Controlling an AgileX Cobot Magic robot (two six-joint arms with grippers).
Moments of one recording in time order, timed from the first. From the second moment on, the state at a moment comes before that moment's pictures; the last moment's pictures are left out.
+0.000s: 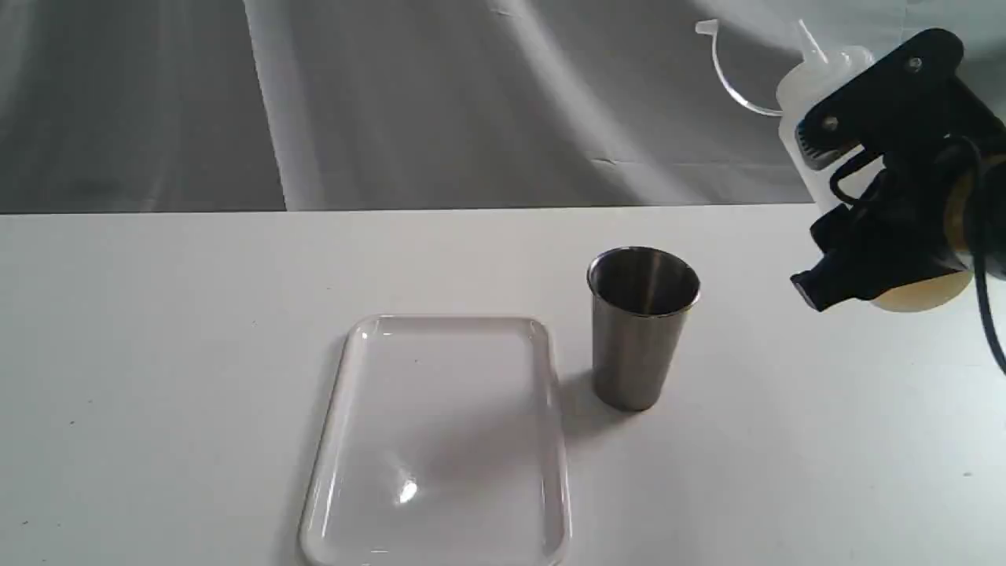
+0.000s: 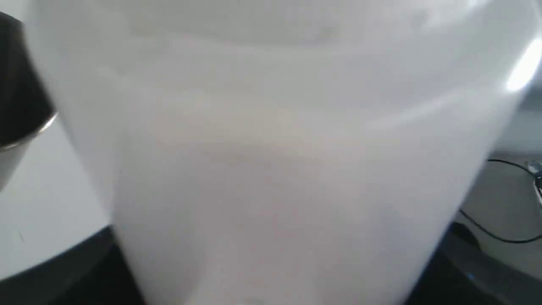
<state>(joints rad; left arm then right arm) -0.03 0.00 0.00 0.04 0.13 0.04 0.19 1.42 -0.89 -1.31 0.44 0.81</state>
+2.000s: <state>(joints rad) -0.03 0.00 0.00 0.04 0.13 0.04 0.24 1.78 -1.00 -1.71 0.76 0.79</state>
